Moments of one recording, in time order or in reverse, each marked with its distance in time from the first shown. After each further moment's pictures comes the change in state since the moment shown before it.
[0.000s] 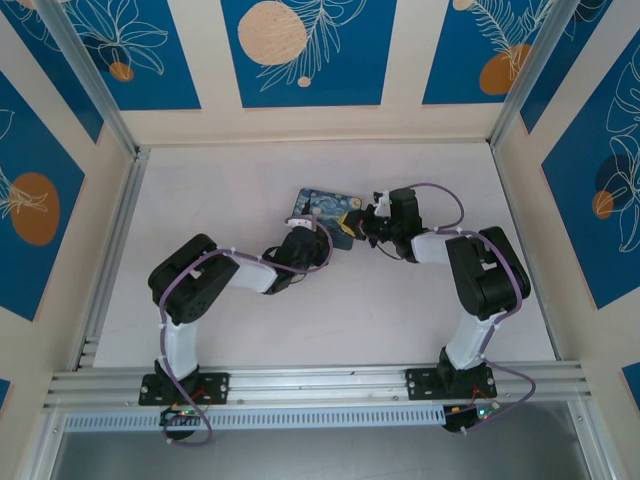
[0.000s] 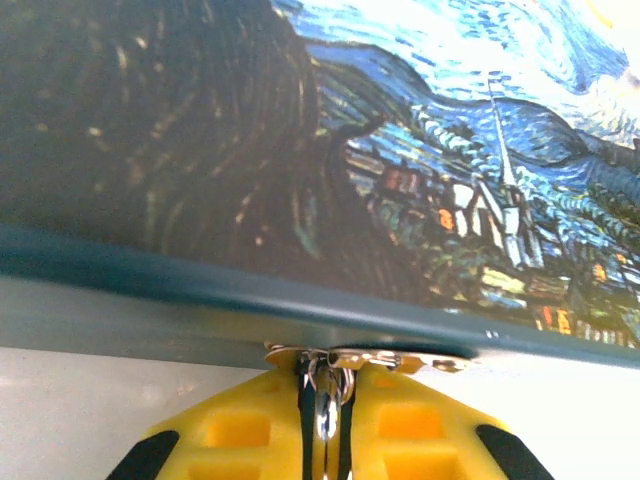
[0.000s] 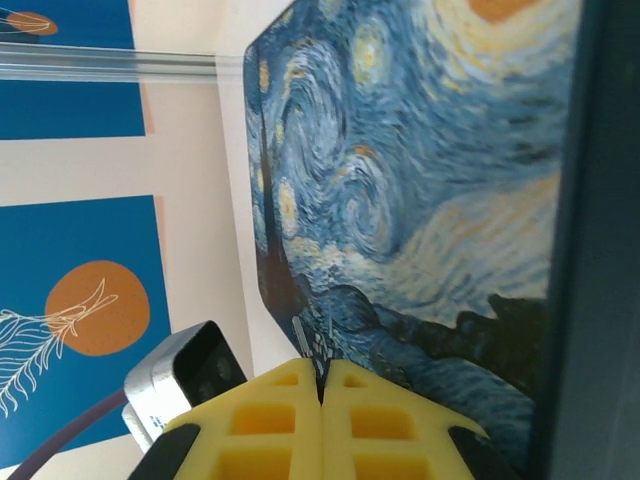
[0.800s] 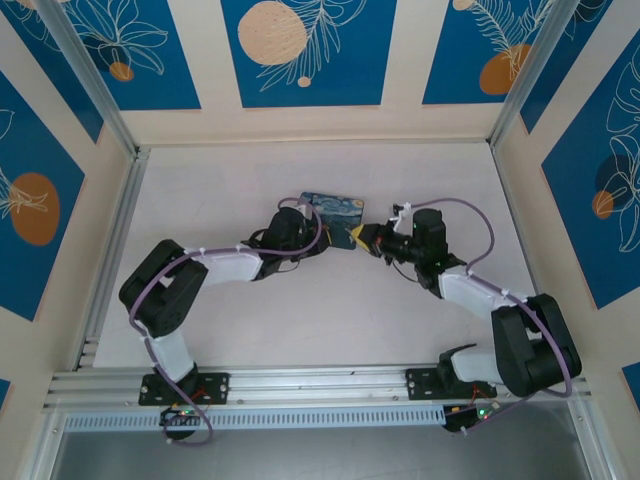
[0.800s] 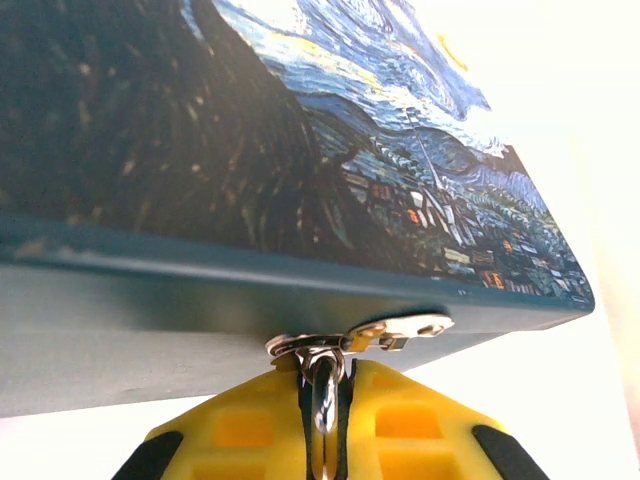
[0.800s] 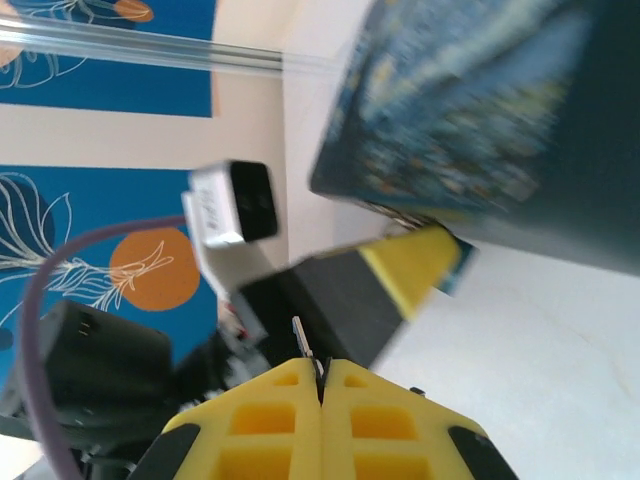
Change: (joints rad) left arm 0.078 -0.174 0.052 -0.234 0.293 -0.105; right arm 0.008 -0.489 -0.297 -0.060 0.035 0.048
